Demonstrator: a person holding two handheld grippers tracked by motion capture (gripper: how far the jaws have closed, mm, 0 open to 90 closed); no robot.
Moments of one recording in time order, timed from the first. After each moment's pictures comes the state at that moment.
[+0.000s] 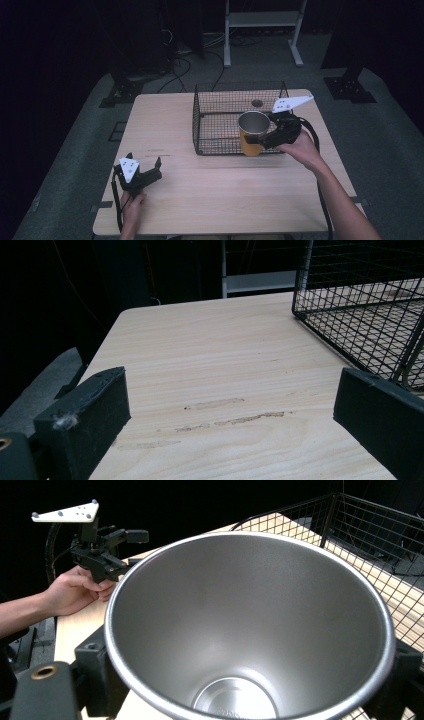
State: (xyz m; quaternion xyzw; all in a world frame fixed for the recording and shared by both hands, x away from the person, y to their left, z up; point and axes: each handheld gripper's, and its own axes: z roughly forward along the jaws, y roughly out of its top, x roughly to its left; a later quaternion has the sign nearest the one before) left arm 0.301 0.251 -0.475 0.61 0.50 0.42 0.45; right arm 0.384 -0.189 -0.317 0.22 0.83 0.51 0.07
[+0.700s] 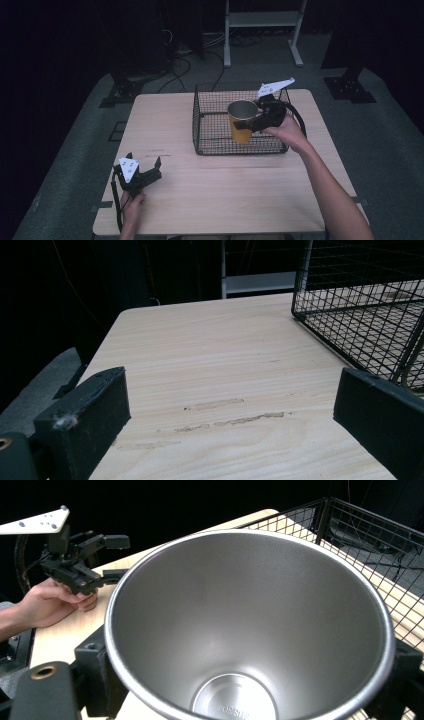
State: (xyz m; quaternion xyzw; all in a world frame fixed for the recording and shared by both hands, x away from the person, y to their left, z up) left arm 0.301 0.251 -0.475 0.61 0.50 0.42 0.45; right arm 0.434 -0.162 -0.312 0.22 0.84 0.49 0.05
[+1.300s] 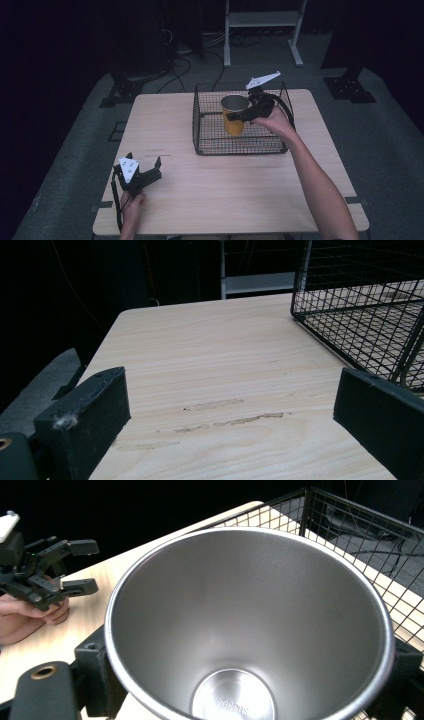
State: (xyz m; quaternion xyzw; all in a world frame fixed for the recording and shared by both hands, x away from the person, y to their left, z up) left arm 0.301 0.251 -0.475 0.61 0.50 0.42 0.45; right arm 0.480 -0.143 -0.330 0.25 0.84 0.48 0.04
